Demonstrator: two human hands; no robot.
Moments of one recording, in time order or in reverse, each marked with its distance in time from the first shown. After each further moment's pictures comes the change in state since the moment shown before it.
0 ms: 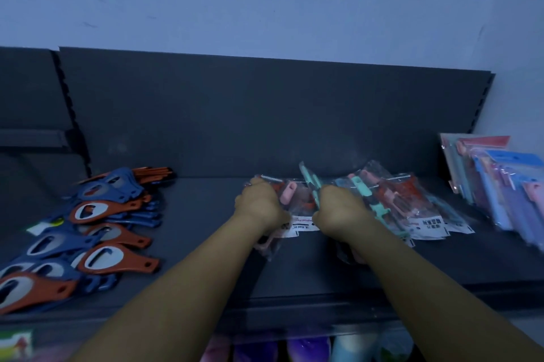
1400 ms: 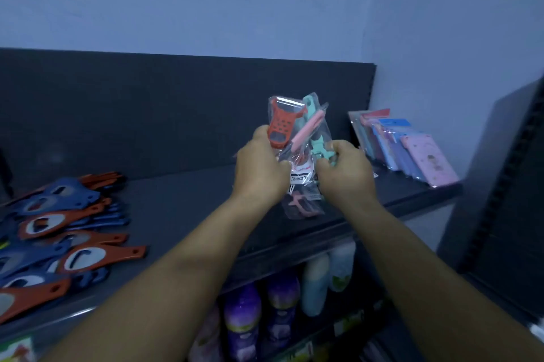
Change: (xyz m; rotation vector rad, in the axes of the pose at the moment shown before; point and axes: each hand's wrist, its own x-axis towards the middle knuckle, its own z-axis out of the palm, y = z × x) left_hand -0.103 0.032 -0.042 -0.487 0.118 0.529; right_hand -0.117 0.001 -0.040 0.600 0.626 0.279
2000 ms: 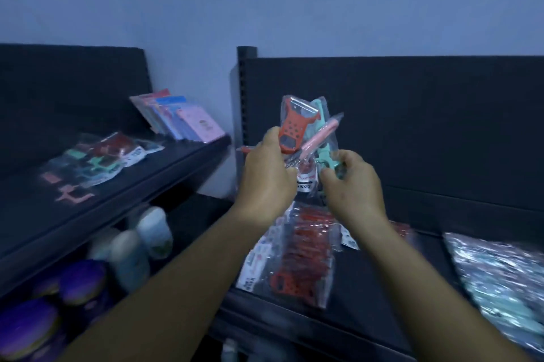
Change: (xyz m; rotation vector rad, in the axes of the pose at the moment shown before) left_hand -0.216 0.173 0.129 -0.298 -0.573 0.494; right_hand -0.207 0.099 -0.268 -0.198 0.558 0.428
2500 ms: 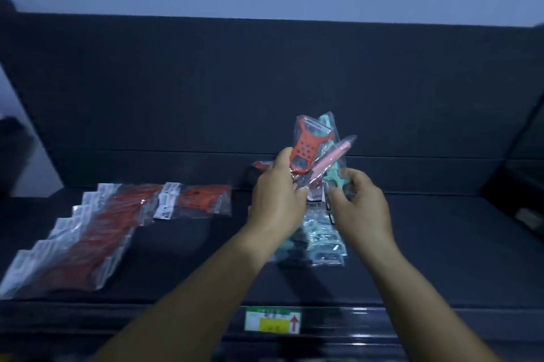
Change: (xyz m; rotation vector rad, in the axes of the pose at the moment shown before) left_hand -0.120 0.212 0.277 -0.252 -0.368 0.120; right_hand -0.048 0.205 -0.307 -0.157 0.251 0.265
